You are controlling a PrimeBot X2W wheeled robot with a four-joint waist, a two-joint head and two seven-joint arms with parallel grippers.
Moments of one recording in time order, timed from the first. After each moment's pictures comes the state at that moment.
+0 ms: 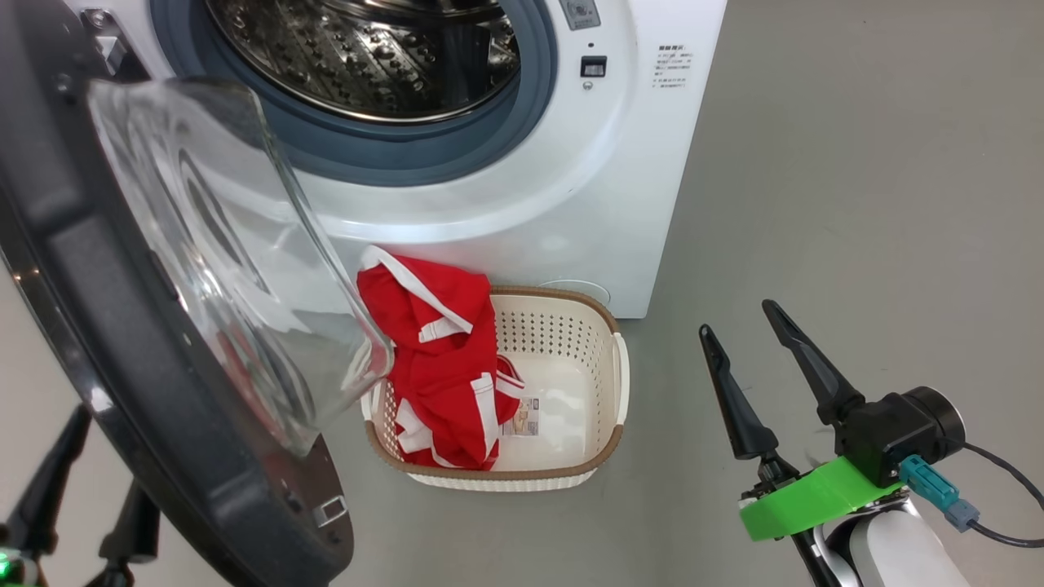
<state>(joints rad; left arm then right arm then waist) 0.01 0.44 0.04 0.02 -0.56 -0.12 -0.25 -0.15 -0.05 0.14 0.14 0.17 0.12 -0.26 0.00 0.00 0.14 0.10</state>
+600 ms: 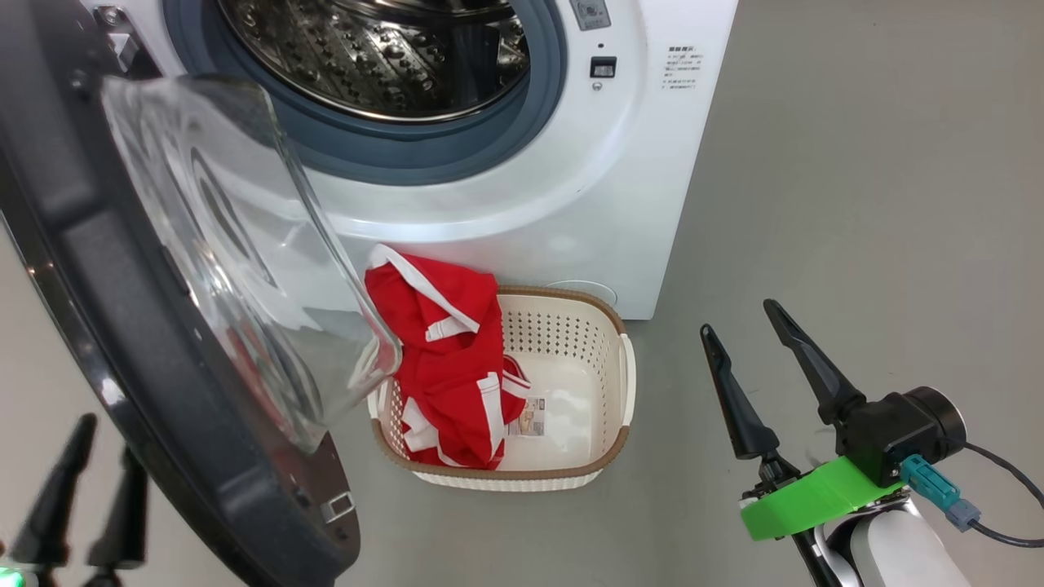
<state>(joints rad) 0.05 0.37 0.08 0.01 -0.54 -0.12 -0.25 -0.15 -0.05 0.13 0.14 0.17 0.12 -0.26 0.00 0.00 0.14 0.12</state>
